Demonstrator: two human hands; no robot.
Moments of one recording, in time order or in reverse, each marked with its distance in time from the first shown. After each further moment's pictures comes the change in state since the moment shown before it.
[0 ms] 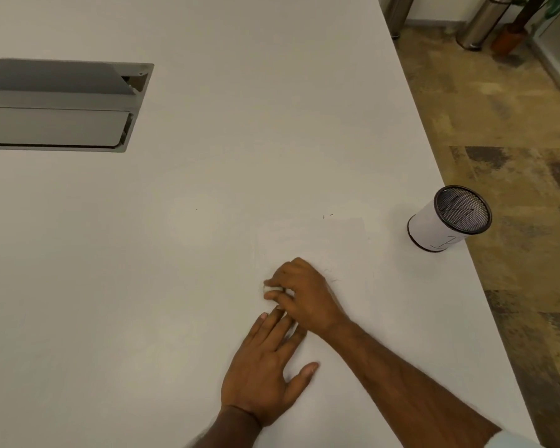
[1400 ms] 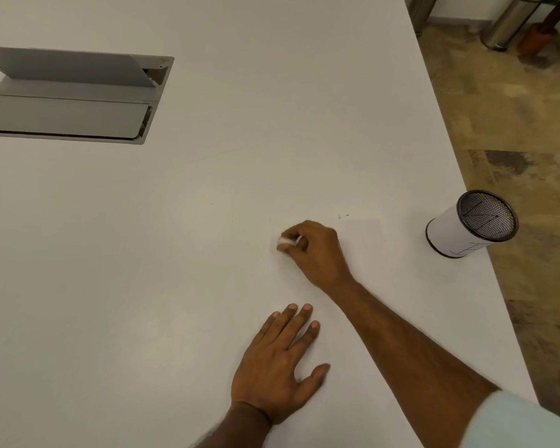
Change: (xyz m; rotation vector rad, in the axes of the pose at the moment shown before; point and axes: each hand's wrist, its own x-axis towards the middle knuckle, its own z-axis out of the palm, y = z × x) left_hand 0.001 0.002 -0.003 0.032 -0.013 -0.031; right_hand 0.061 -0.001 -0.019 0.055 0.153 0.175
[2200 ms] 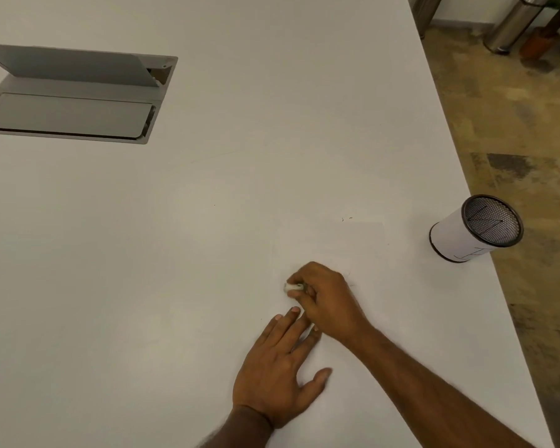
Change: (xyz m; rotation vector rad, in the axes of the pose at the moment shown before) left_hand -0.001 -0.001 0.003 -0.016 0.024 0.009; right_hand -0.064 0.004 -0.005 -0.039 -0.206 -0.036
